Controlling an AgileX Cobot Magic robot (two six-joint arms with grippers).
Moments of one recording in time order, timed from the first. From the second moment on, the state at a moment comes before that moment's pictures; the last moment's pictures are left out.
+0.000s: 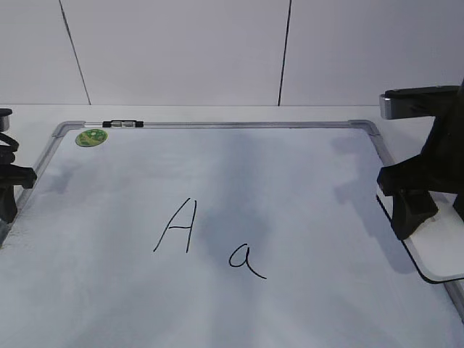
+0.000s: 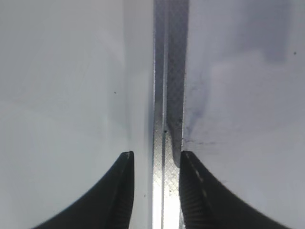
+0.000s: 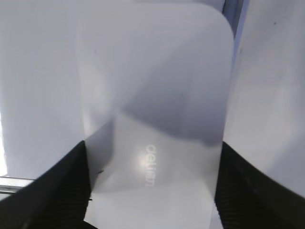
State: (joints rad) left arm -0.04 1.83 -1.11 0.01 0.79 -0.10; right arm 0.32 1.56 -1.14 -0.02 1.22 0.19
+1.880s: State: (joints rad) left arm -0.04 1.86 -1.11 0.02 0.80 -0.10; right arm 0.32 1.56 -1.14 -0.02 1.22 0.19
